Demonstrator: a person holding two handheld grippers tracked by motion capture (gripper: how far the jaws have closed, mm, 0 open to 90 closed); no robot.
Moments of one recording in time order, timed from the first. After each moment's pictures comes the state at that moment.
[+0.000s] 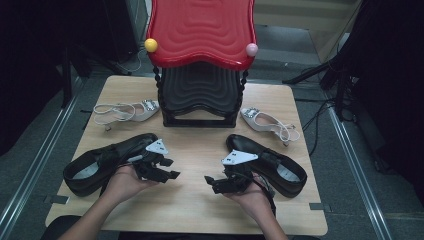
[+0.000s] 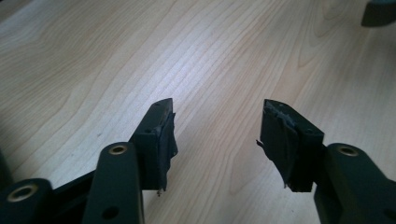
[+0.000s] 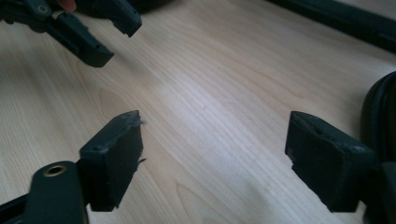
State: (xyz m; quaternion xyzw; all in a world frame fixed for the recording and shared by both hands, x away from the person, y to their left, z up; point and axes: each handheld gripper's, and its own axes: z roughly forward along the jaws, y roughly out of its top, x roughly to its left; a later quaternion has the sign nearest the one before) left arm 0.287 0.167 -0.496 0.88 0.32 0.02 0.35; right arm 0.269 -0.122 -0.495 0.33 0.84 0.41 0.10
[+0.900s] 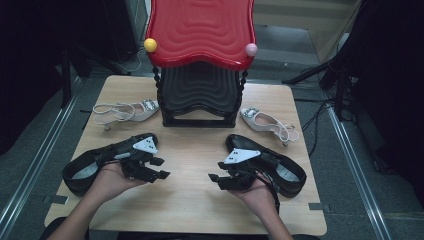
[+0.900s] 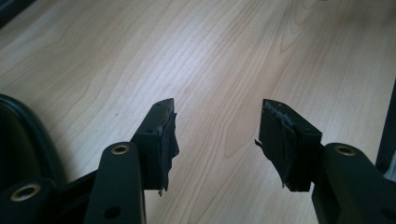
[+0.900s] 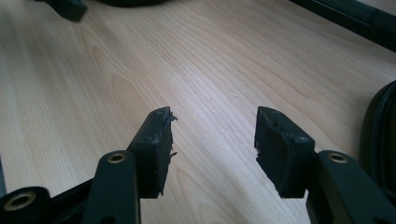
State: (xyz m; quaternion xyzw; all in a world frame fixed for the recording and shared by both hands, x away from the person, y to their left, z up) left arm 0.278 0.191 -0.469 0.89 0.30 0.02 0.33; right arm 0.275 -0.130 -0.492 0.29 0.87 0.40 0.07
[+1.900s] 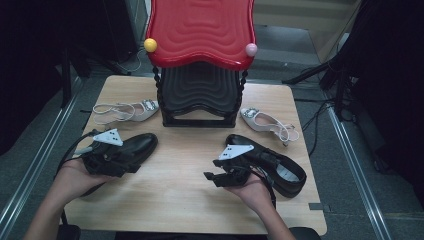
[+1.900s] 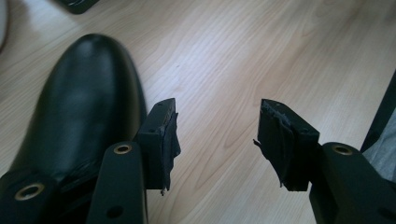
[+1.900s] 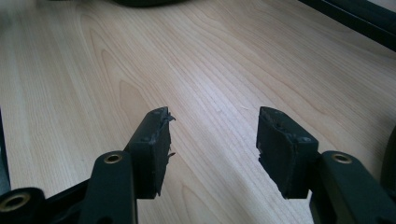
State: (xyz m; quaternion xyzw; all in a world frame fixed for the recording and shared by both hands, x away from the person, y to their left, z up) left arm 0.265 0.266 -0.435 0.88 0.35 0.05 0.32; right arm 0.286 -0.118 -0.490 0.27 0.87 0.40 0.05
